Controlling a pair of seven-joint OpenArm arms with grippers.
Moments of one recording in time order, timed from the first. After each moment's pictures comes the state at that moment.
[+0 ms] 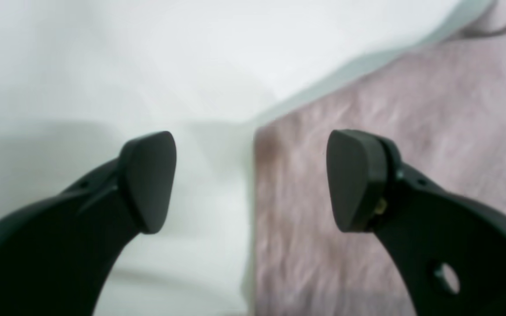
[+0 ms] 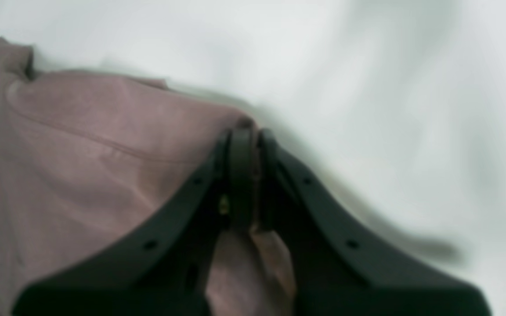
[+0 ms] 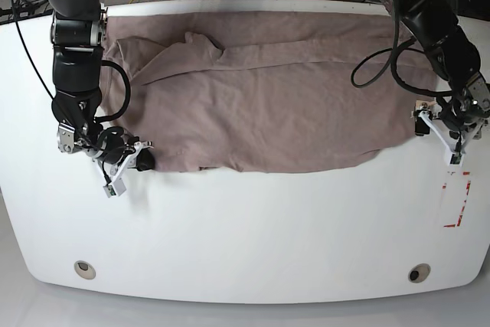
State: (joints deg) left arm -12.9 -12.0 -38.6 79.7 3.7 -43.0 55.6; right arm 28.3 21.3 0.9 38.0 25.2 40.7 -33.3
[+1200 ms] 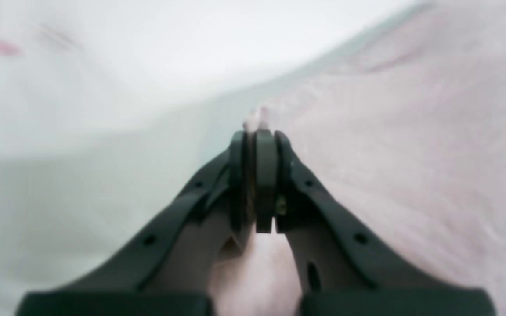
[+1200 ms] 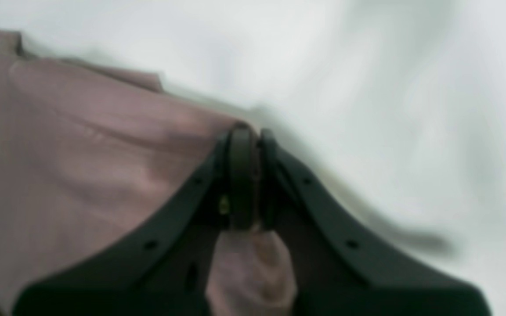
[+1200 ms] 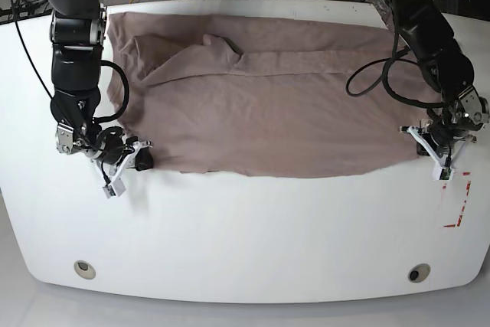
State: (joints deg) left arm -15.6 -10.1 -36.0 78.0 3.4 -42.9 50.7; right arm 27.2 21.8 0.9 41.1 25.0 40.7 -35.3
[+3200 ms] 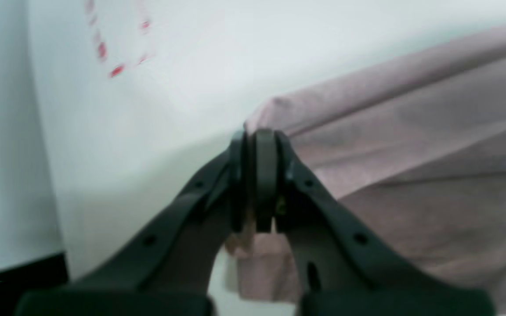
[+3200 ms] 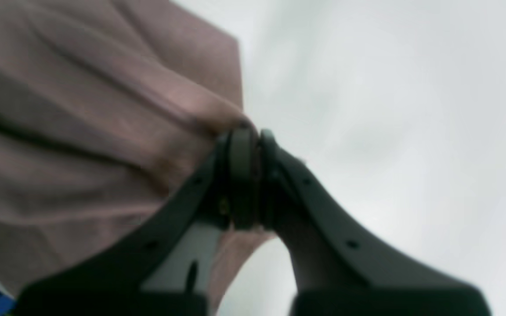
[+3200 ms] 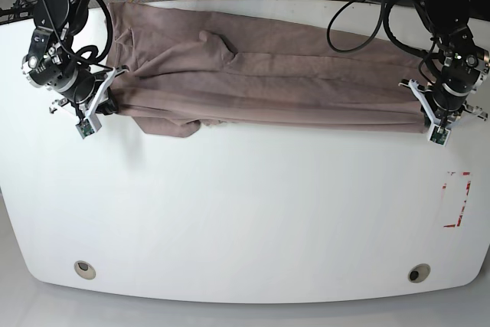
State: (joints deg) left arm 5.1 -11.5 -30.8 107.5 2.8 -43.3 50.6; right arm -8.6 18.5 24.6 101.7 26.0 41.1 -63.4
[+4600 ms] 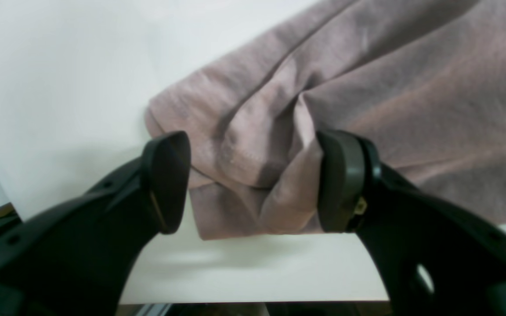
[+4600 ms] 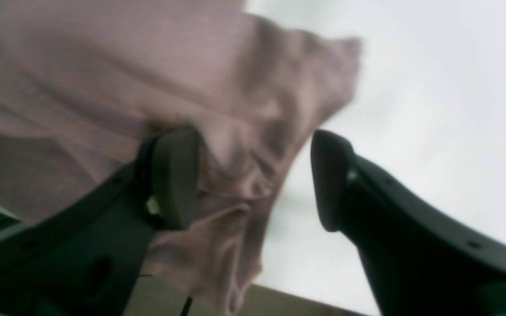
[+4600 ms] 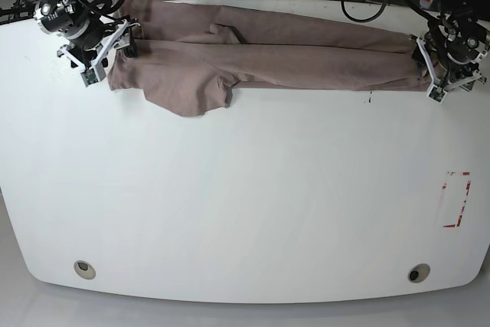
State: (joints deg) left arm 15.4 -18.7 -28.5 100.2 3.0 -43.3 50.9; right arm -22.5 9.7 32.3 109.2 25.4 41.0 -63.7
